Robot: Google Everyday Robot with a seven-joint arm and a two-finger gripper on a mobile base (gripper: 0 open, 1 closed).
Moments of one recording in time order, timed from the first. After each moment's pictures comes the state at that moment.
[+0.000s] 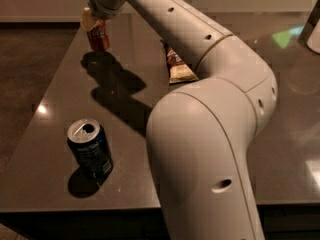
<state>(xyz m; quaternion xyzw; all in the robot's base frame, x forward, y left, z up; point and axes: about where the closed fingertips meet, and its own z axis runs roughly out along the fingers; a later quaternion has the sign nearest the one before) 0.813 0.189 0.948 -0.37 0.83 0.13 0.39</state>
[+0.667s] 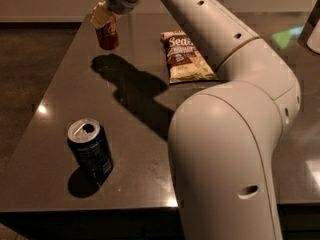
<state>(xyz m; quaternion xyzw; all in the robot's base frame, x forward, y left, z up) 0.789 0.148 0.966 -0.41 0.81 0.15 0.38</state>
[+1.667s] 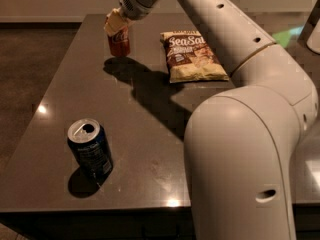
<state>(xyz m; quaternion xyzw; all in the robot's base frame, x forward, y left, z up) 0.776 0.111 0.950 -0.42 0.82 0.17 0.35</state>
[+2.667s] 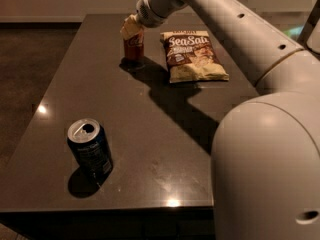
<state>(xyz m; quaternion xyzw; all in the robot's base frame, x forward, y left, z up) 0.787 0.064 0.931 -0.35 0.85 0.16 0.37</state>
